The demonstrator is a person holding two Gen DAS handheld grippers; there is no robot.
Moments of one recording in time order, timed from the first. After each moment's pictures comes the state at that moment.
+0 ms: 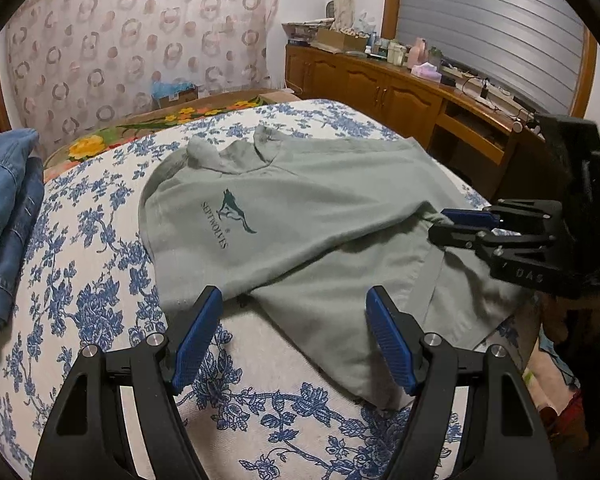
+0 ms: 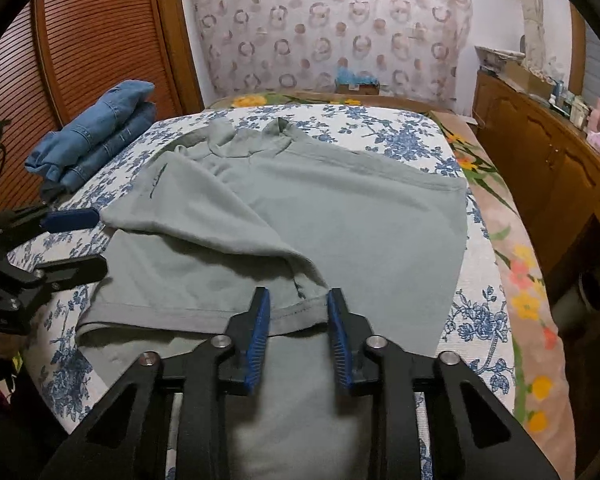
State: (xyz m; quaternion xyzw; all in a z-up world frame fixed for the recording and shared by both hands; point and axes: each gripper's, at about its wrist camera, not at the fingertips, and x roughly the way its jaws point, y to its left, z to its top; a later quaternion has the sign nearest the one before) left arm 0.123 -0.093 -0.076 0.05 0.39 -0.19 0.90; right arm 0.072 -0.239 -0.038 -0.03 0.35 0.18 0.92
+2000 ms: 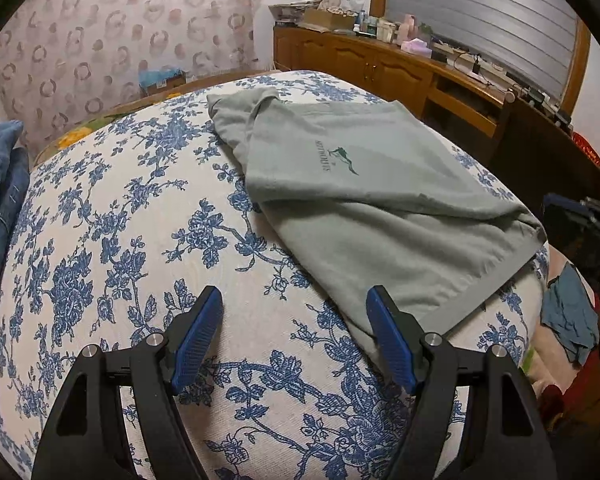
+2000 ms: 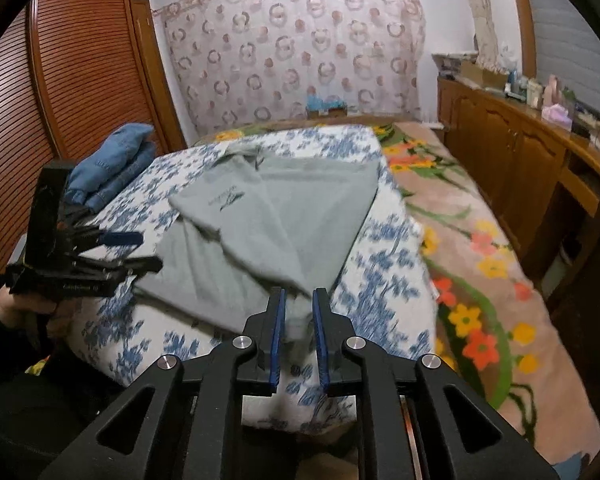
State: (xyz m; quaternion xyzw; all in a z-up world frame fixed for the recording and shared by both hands) left arm 0.112 -0.106 -0.093 0.07 0.42 -0.20 0.88; right arm -0.047 -0.297 -0.021 0.02 0.30 0.14 0.94
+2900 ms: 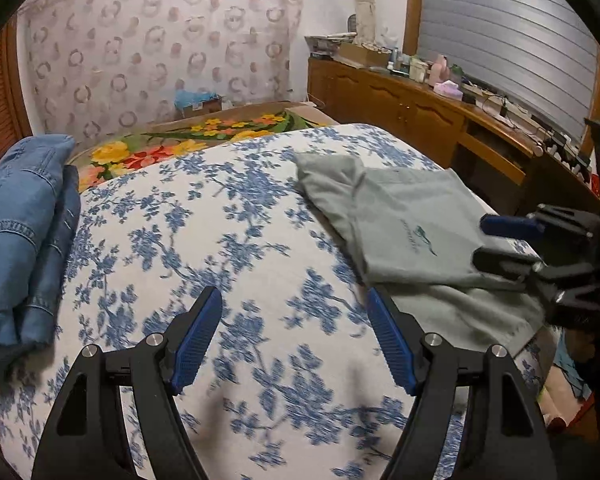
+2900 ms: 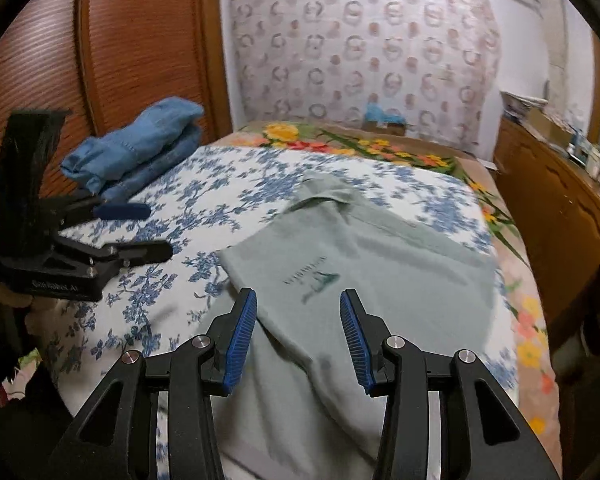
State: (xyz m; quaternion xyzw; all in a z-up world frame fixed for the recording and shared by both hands) left arm 0.149 -0.042 -0.056 0.04 0.37 -0.16 0.91; right arm 0.044 -0.202 -0.018 -0.07 0.30 0.22 0.93
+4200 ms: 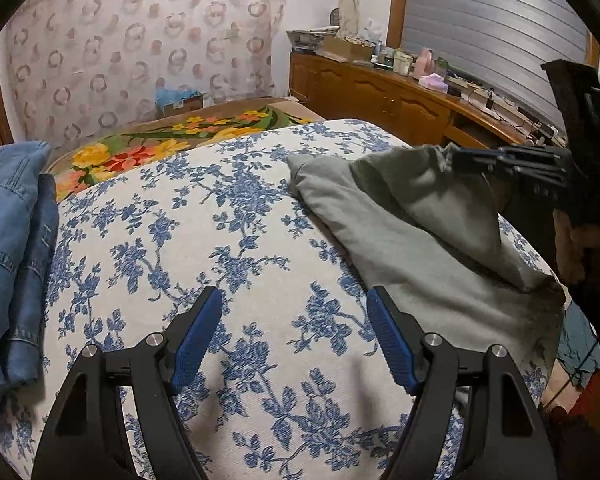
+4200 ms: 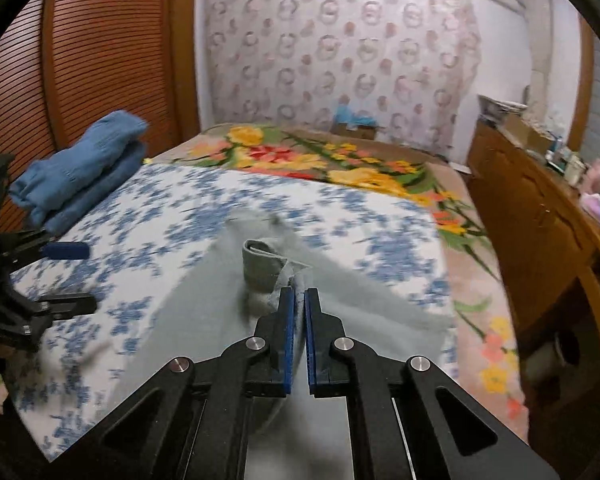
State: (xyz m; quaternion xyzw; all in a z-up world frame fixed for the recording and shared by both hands) left arm 0.175 -0.043 -0.063 0.05 0.38 -0.20 0.90; right arm 0.122 -0.232 0.002 -0.07 0.29 0.17 0.94
